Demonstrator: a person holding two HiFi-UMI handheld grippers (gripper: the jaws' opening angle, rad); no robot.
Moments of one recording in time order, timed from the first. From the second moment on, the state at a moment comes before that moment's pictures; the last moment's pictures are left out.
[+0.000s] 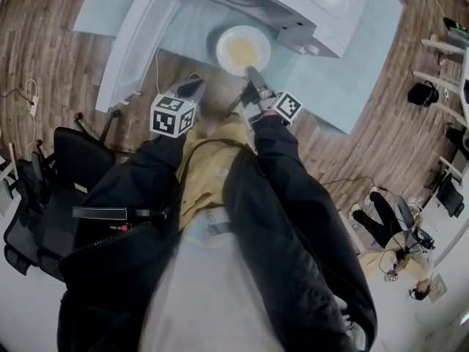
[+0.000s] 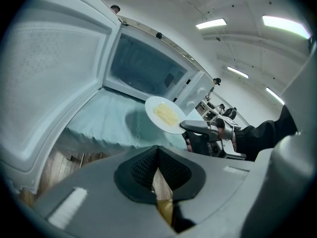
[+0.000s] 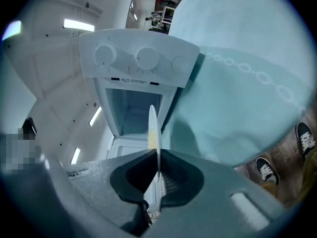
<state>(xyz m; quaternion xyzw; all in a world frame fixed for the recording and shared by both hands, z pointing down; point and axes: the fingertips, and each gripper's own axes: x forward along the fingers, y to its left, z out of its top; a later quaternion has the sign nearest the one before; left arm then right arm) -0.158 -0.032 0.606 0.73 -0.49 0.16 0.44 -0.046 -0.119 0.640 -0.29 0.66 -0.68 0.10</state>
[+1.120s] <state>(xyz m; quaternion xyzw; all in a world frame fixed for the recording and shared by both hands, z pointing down) -0.190 -0.084 0.636 0.74 -0.45 0.17 0.47 -0.134 -0.266 0.640 -0.37 0.61 -0.67 0.18</state>
